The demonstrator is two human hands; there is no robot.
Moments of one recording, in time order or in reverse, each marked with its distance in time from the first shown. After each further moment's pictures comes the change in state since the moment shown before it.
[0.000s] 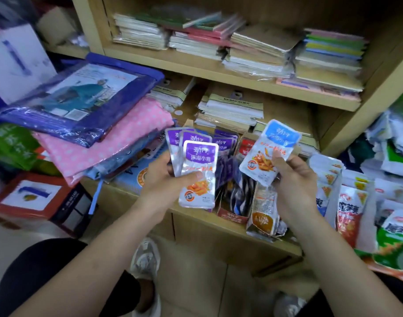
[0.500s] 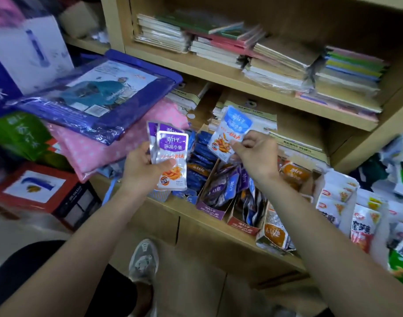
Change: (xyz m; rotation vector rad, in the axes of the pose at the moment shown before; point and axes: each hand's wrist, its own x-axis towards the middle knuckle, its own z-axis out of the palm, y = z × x) left_hand 0.038 -0.001 -0.074 0.200 0.252 0.058; right_hand 0.044 0.013 0.097 -0.619 -0.278 -0.344
